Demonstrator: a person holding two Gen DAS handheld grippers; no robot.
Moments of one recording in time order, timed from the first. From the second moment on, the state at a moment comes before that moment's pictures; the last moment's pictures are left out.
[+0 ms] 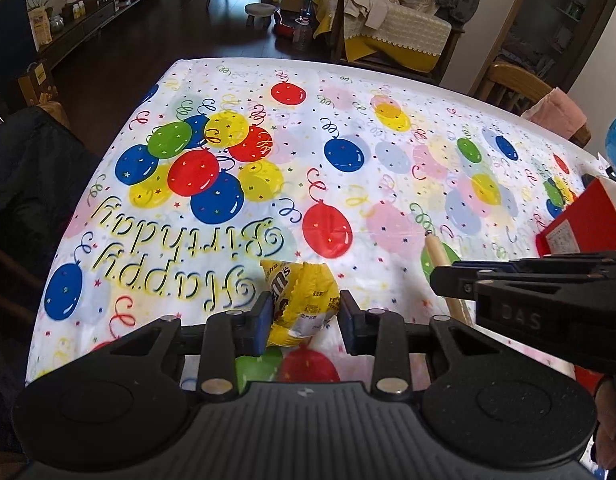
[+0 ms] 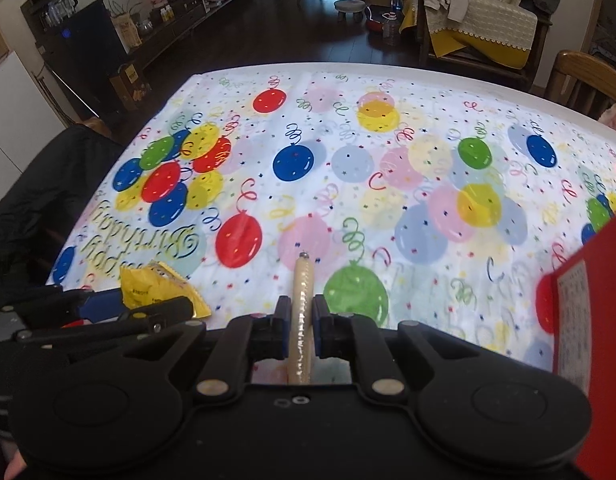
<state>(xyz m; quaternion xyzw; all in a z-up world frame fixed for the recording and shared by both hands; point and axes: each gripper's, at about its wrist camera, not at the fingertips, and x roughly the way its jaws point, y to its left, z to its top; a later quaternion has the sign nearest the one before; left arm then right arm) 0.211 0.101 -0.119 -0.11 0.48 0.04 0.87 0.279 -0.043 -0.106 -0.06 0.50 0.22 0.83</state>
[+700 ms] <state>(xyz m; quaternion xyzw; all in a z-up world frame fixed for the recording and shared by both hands) 0.140 0.054 -0.050 -0.09 0.46 -0.03 0.88 0.185 -0.108 -0.030 0.00 0.47 0.20 0.86</state>
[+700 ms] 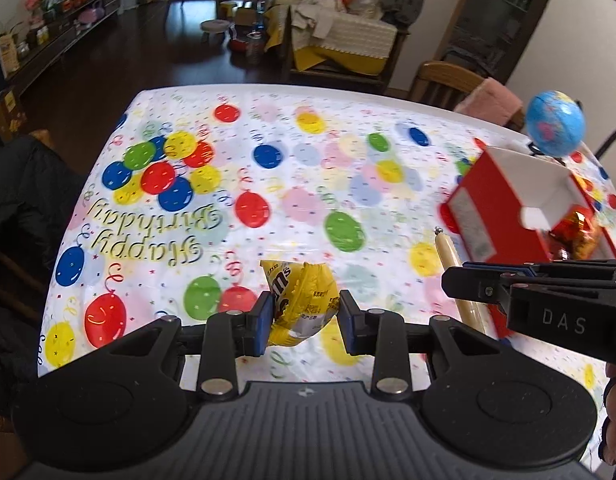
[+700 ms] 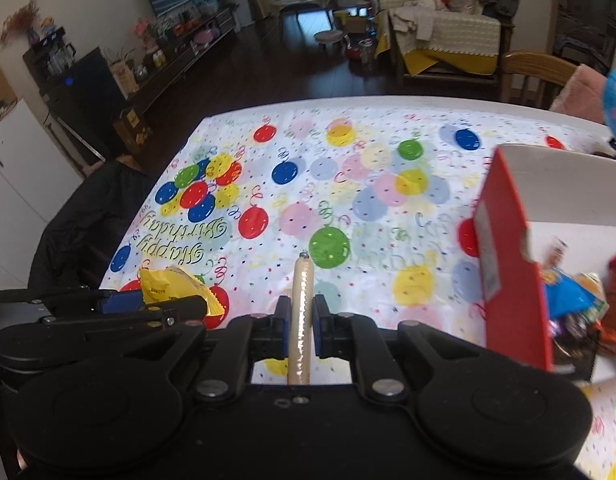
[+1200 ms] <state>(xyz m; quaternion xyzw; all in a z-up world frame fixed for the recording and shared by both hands) 0.129 -0.026 0.005 -0.05 0.42 -0.07 0.90 0.159 -0.185 0.019 0.03 0.42 0.17 0.89</state>
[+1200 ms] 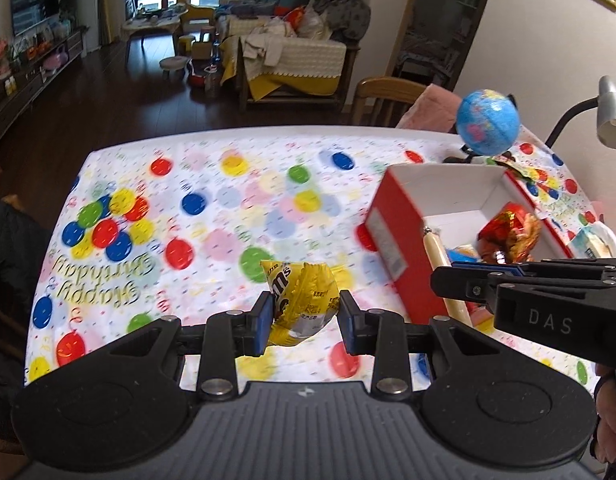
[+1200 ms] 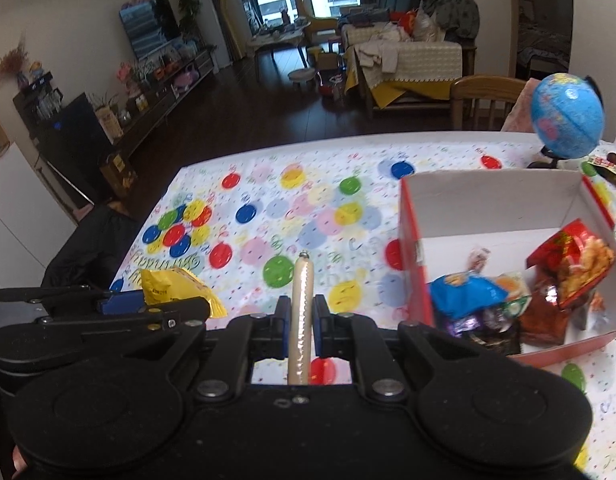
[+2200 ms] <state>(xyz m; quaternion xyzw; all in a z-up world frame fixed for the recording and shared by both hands) 0.203 -0.222 -0.023 -0.01 0.46 -0.09 0.88 0.227 -0.379 -0.013 0.06 0.44 0.12 0.89</state>
